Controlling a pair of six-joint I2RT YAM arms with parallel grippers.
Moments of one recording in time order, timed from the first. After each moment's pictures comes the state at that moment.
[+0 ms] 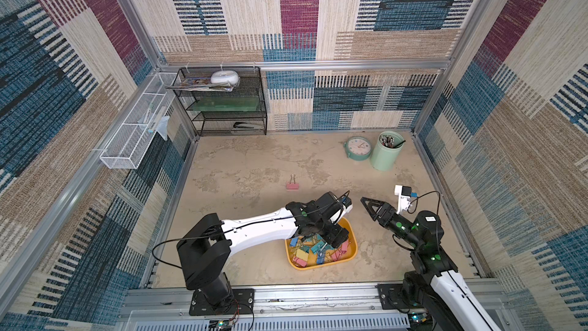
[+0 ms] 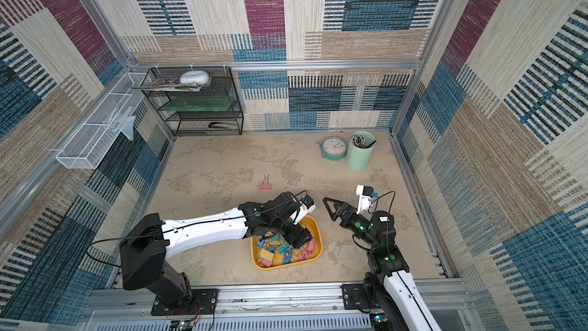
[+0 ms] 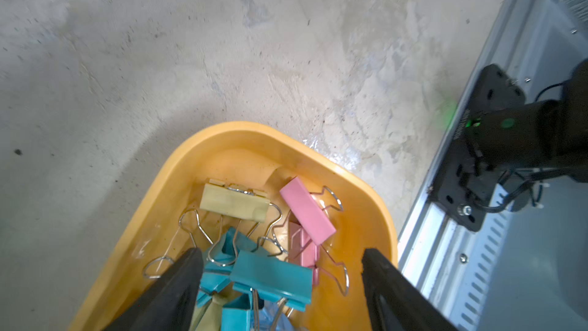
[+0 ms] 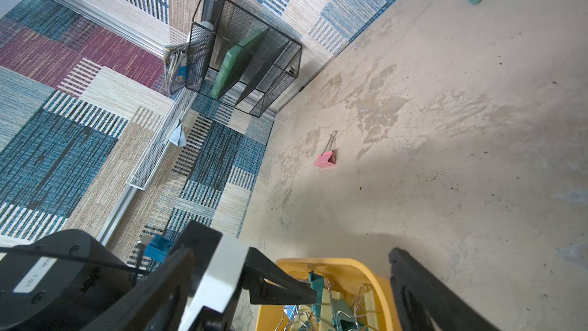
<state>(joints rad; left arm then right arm) -1.05 1.62 1.14 -0.41 0.15 -0.22 0.22 0.51 0.22 0.16 -0.52 0.93</state>
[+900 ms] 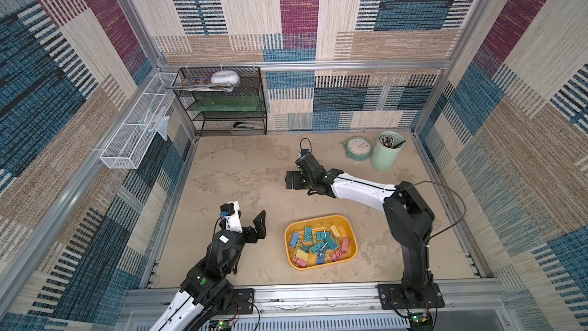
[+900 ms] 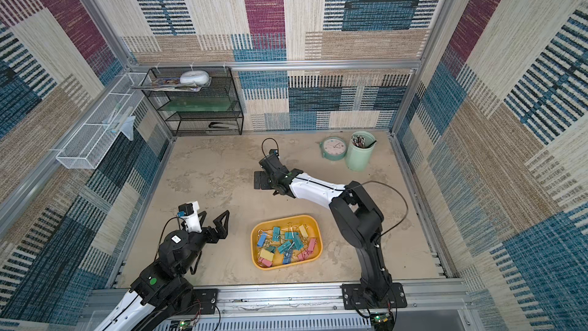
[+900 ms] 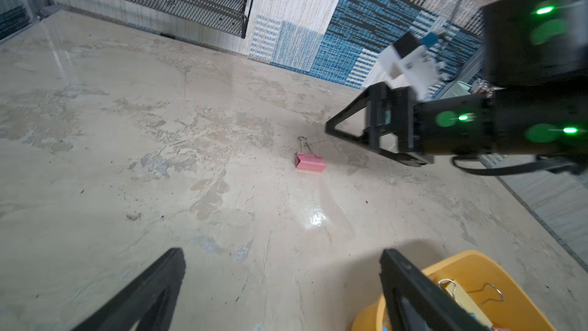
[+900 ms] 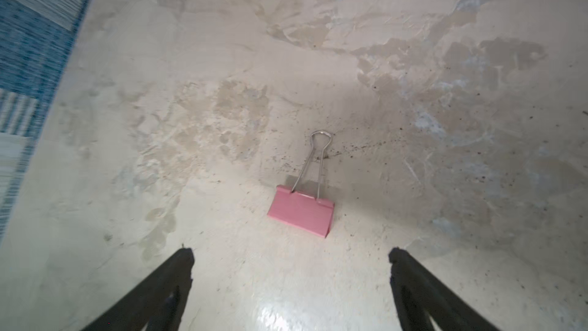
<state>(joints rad) -0.55 0.27 0.21 -0.19 -0.25 -0.41 0.81 2.05 1.51 -0.29 0.16 0.61</state>
